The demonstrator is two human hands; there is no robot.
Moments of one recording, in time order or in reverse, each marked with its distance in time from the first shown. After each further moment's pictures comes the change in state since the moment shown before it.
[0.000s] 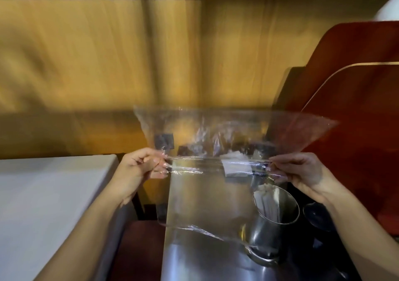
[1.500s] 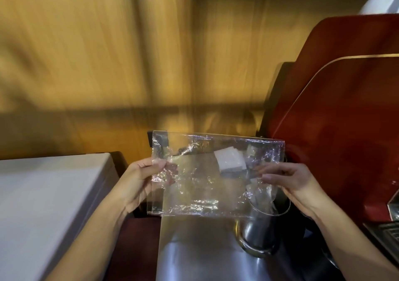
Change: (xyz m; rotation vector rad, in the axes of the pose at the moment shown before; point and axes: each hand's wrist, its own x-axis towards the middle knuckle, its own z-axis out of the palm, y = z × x) left_hand -0.006 -0.022 0.012 -0.219 -0.090 -0.254; right_hand -0.032 0.015 0.013 -0.131 0.115 -0.004
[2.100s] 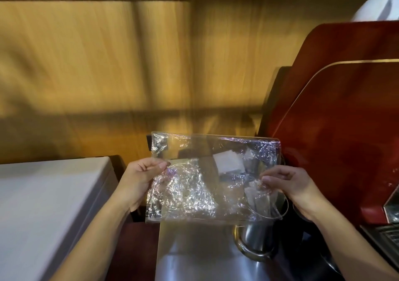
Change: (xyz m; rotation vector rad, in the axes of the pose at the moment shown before) left_hand -0.002 0.007 0.015 0.214 0.135 0.173; right_hand -0.001 0.005 -0.009 -0.149 -0.023 -0.032
